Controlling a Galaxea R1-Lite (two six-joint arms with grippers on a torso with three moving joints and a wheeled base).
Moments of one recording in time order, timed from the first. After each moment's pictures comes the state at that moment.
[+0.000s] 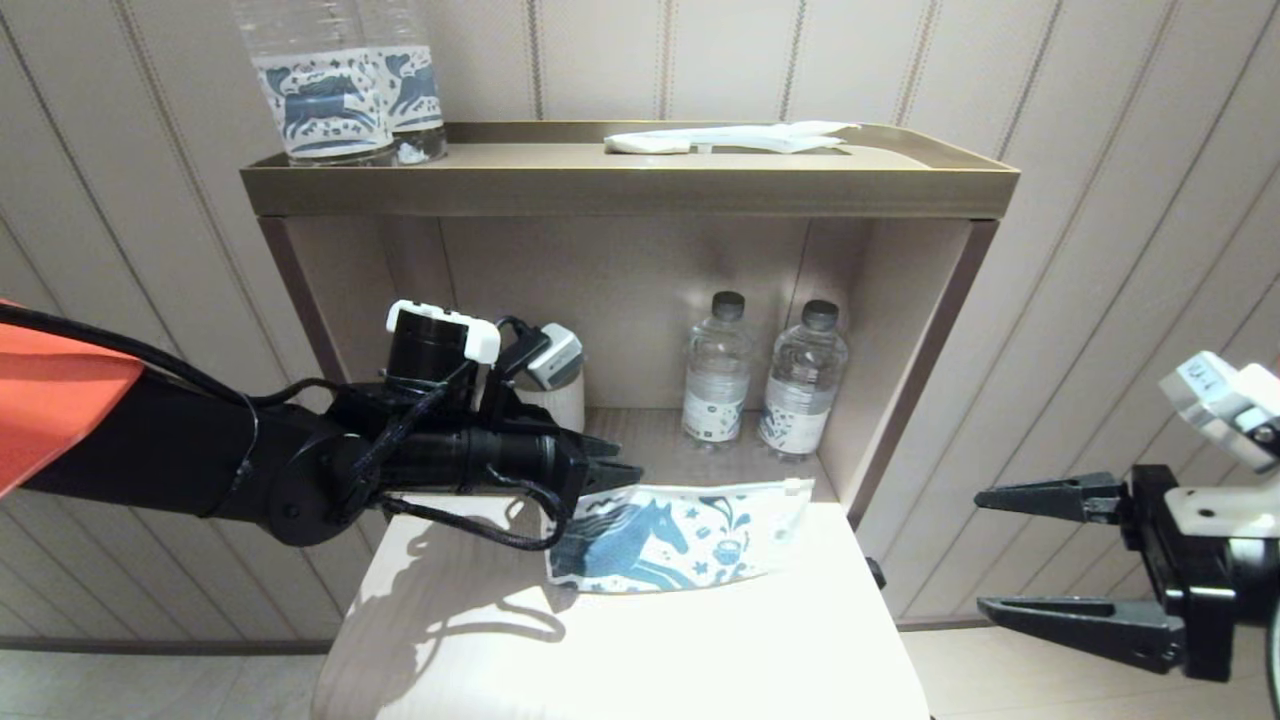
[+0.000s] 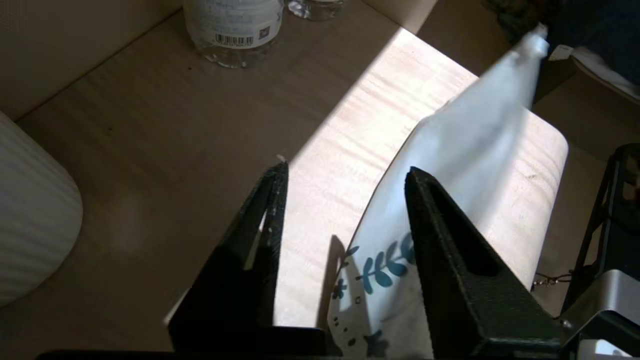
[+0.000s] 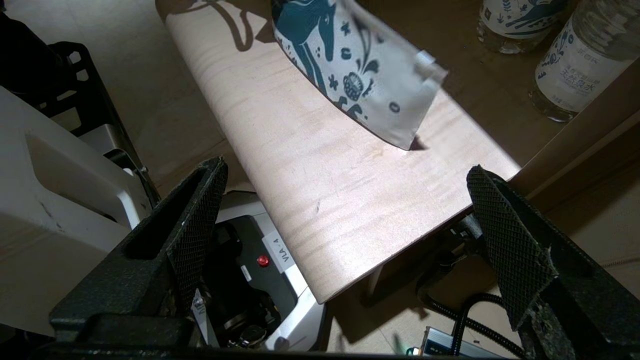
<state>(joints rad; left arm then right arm) -0.55 1.91 -1.05 -0.42 -0.56 0.09 -0.01 1.22 -0.72 0.09 0.90 -0.46</state>
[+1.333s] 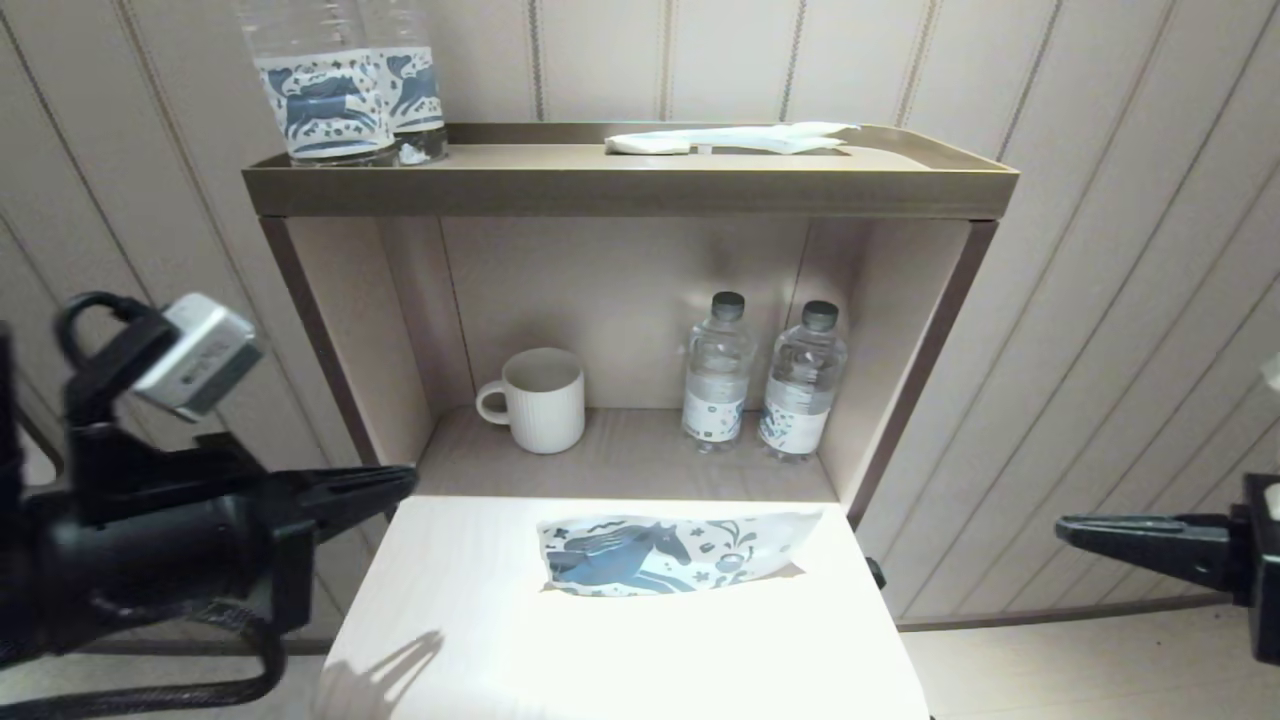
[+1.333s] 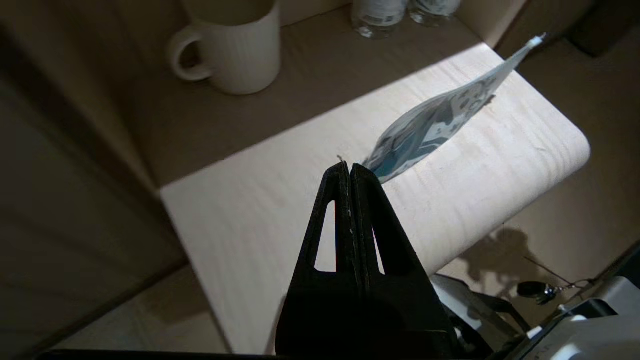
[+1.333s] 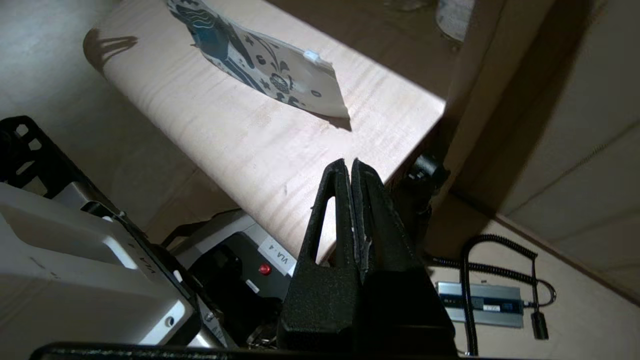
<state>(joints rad) -0.55 1.15 -0.69 -0.14 -0.12 -0.01 -0.16 1.08 -0.74 0.20 0.79 -0.29</state>
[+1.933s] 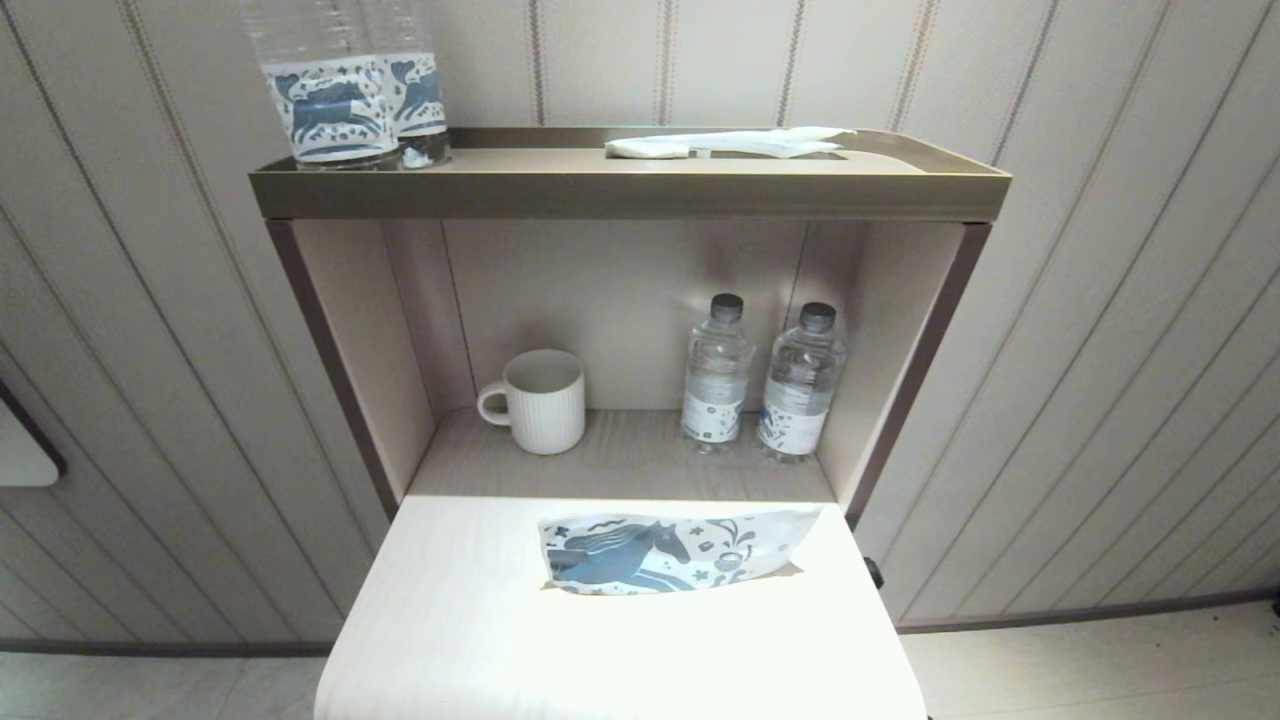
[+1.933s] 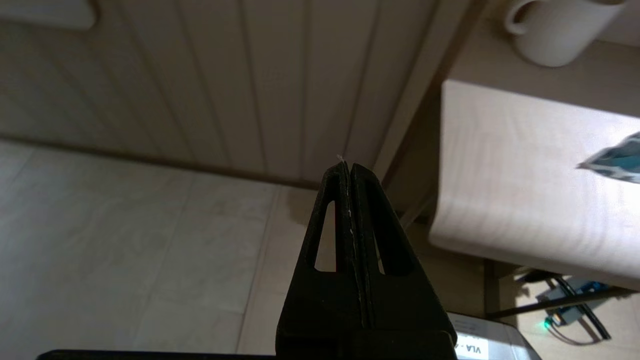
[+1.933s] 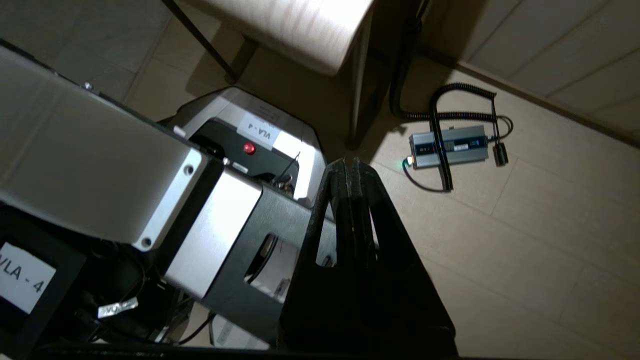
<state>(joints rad) -0.27 0.47 -0.76 0.61 0.36 -0.18 -0.12 0.64 -0.85 0.97 0.46 -0.36</state>
